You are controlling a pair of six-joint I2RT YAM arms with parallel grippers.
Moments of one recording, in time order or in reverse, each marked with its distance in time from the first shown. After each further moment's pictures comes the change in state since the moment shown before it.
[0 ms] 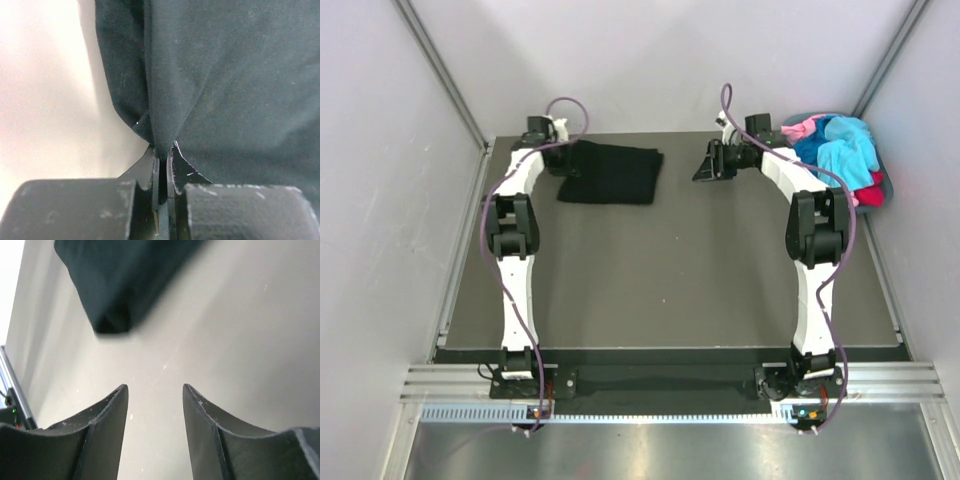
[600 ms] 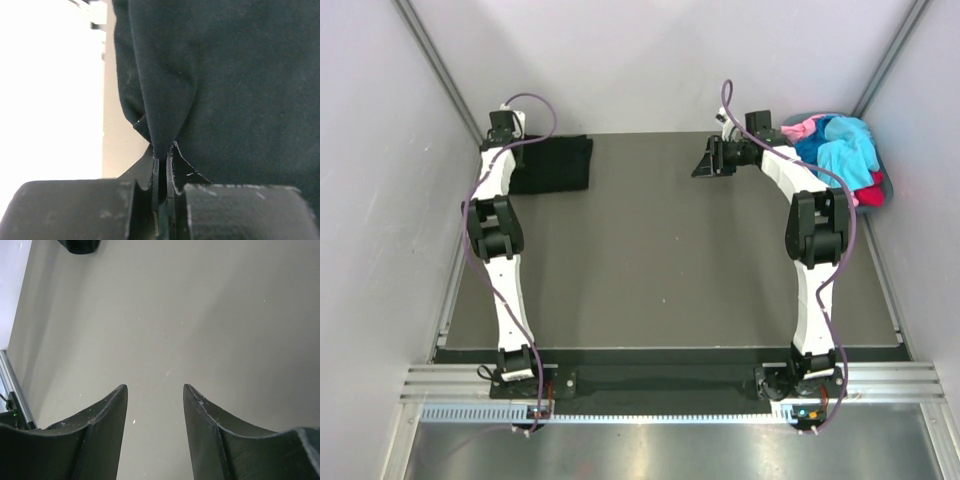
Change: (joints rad) left arm 0.171 0.011 0.095 0.050 -0.586 0.312; right arm -0.002 0.000 0.038 0.011 0.001 0.016
